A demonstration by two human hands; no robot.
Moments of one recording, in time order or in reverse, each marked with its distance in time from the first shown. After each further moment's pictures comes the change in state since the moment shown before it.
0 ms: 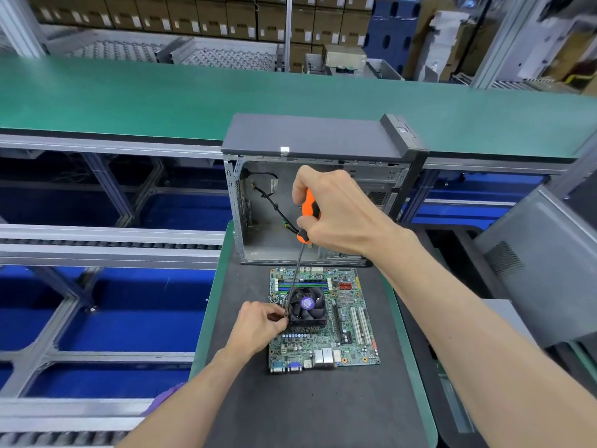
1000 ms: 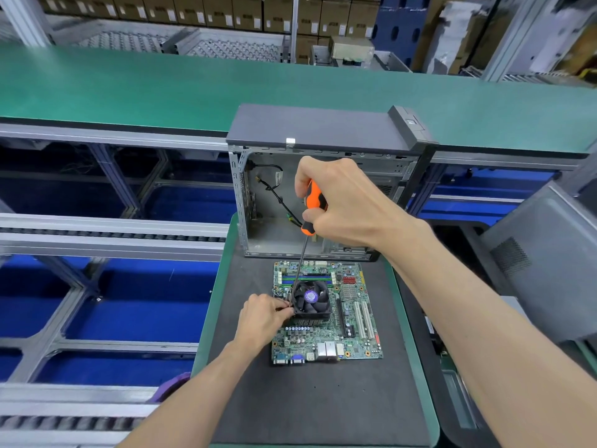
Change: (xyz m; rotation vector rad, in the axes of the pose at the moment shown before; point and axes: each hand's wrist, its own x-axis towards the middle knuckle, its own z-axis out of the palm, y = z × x) left_hand -0.002 0.011 0.006 0.149 0.051 -0.049; right_hand -0.001 -0.008 -0.009 0.011 -0.050 -0.029
